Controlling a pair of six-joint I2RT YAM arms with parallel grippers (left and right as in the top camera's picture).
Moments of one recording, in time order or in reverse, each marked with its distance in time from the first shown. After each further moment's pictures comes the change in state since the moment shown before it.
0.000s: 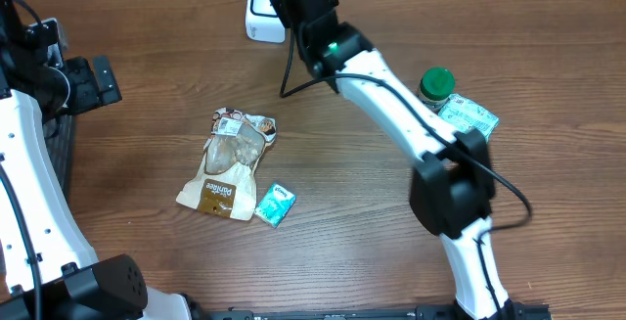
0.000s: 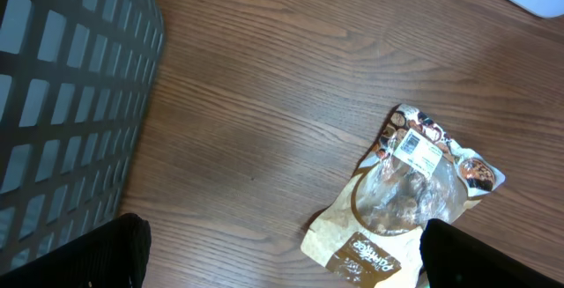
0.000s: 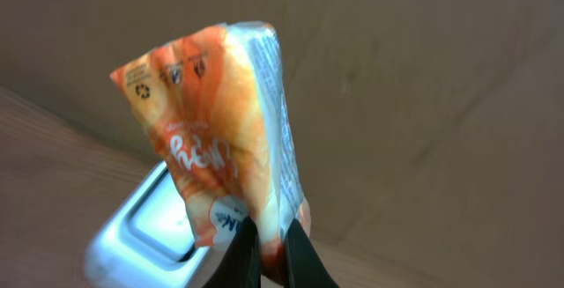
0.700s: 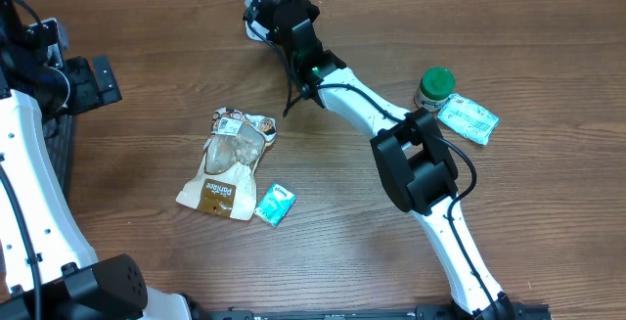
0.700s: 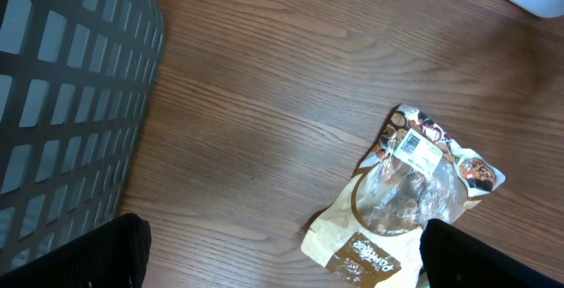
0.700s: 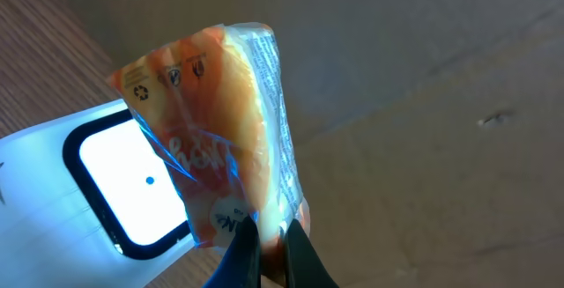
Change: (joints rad) left arm 0.000 0.000 0.000 0.000 0.000 0.000; right arm -0.007 0.264 -0.002 0.328 -0.065 -0.556
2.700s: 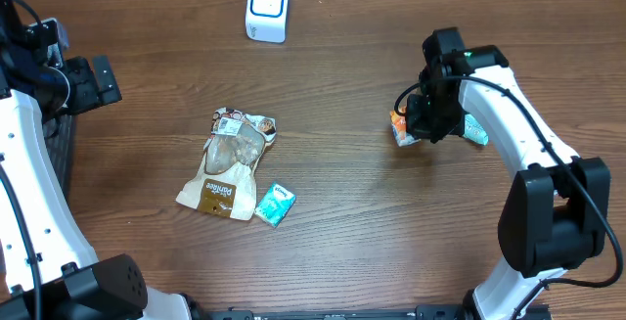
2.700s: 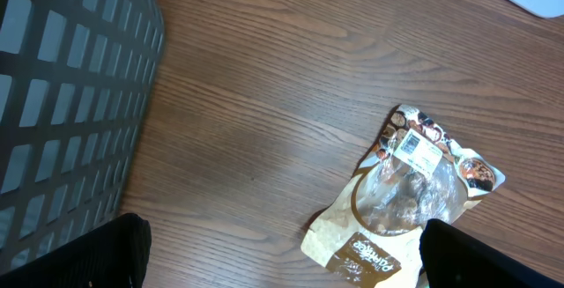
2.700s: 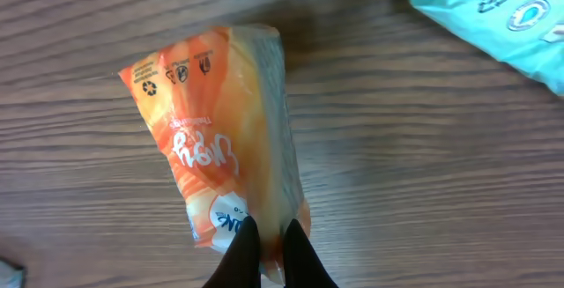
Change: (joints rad) left arm 0.000 0.000 0.000 0.000 0.000 0.000; right arm -0.407 -0.676 -0.601 -1.366 -0.459 1.096
